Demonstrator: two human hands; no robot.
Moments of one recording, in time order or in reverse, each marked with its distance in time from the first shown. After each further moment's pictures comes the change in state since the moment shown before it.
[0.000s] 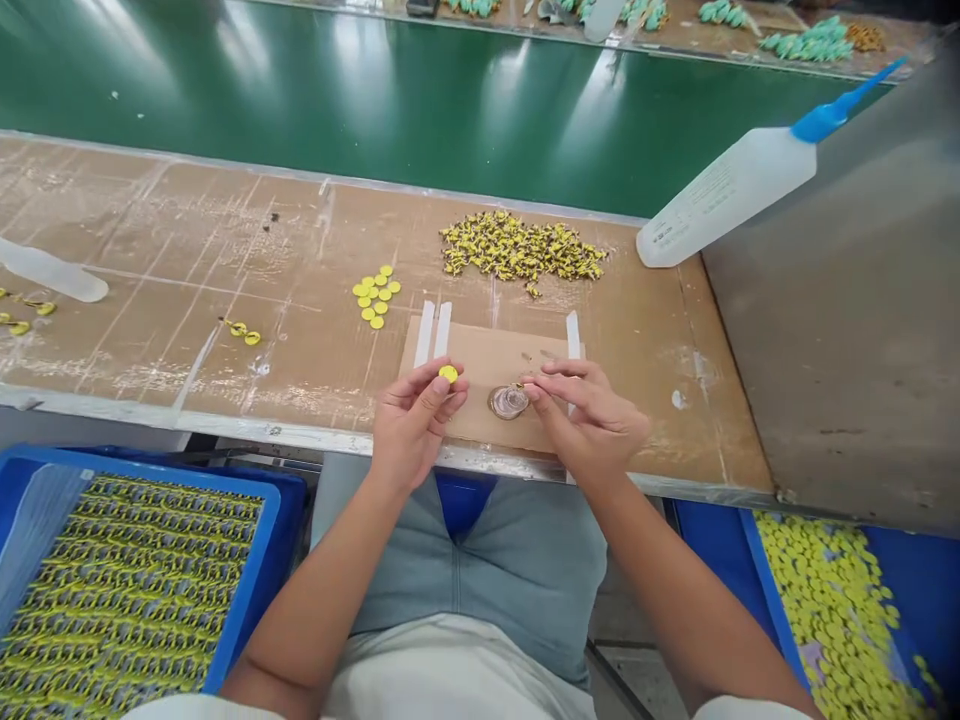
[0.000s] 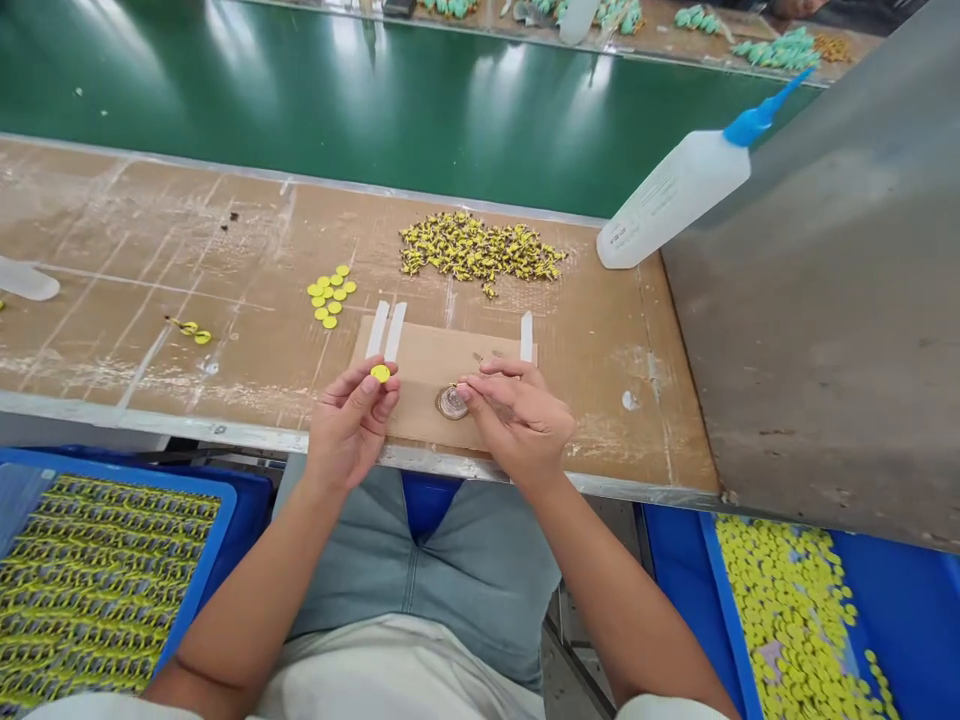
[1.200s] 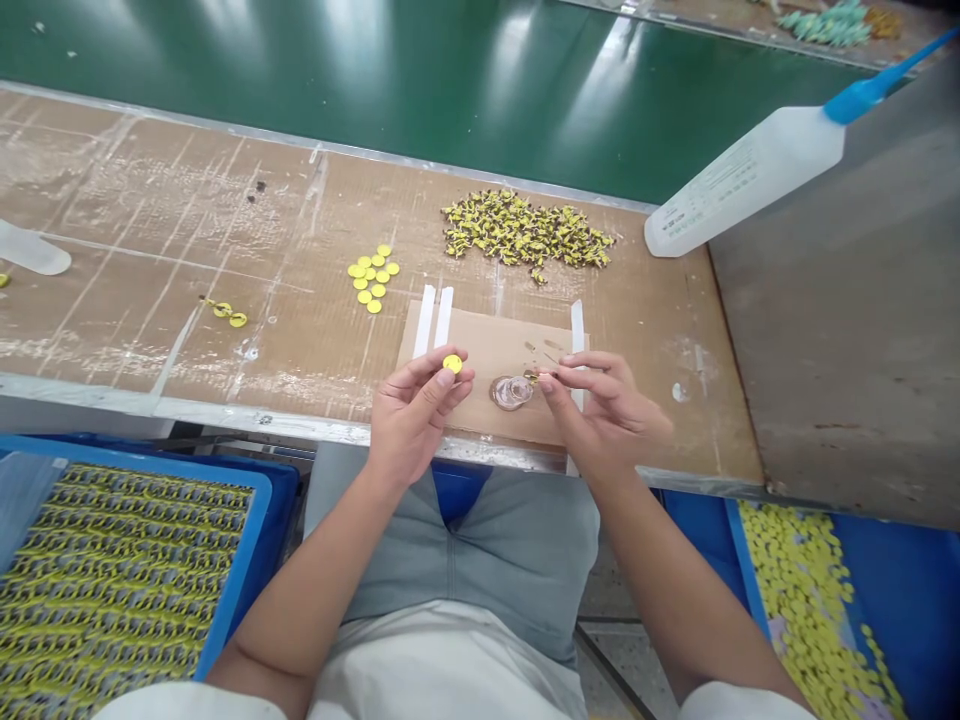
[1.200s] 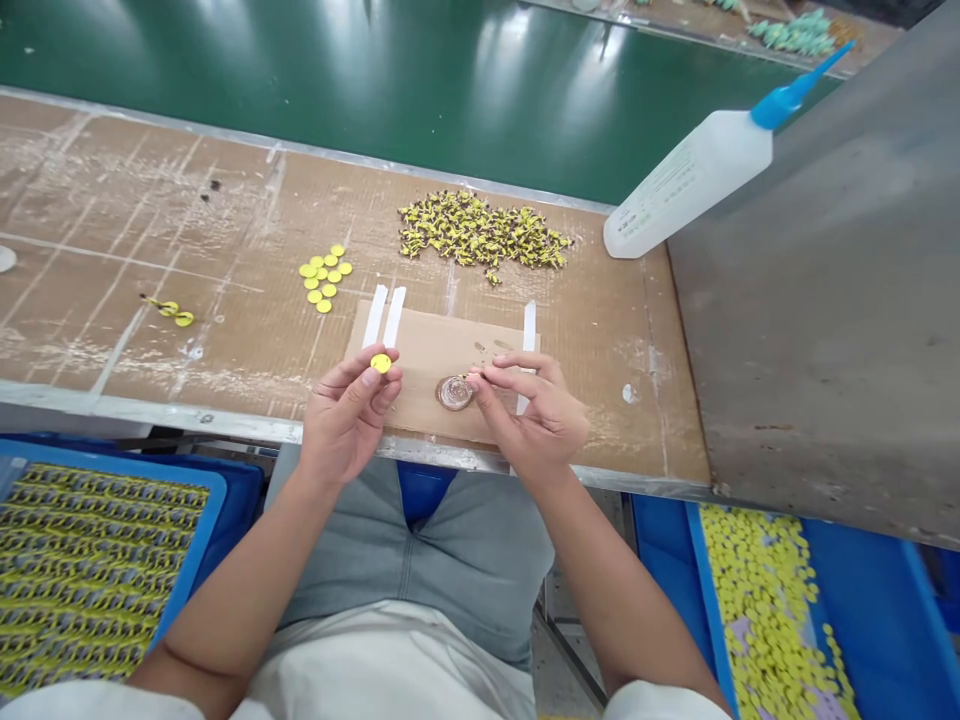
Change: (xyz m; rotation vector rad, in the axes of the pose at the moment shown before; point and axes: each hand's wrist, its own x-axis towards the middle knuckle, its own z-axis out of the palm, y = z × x) left_hand -0.003 0.001 -0.003 0.004 -0.052 -0.002; right_hand 0.000 -0.004 -0.005 -0.064 0.051 -0.042
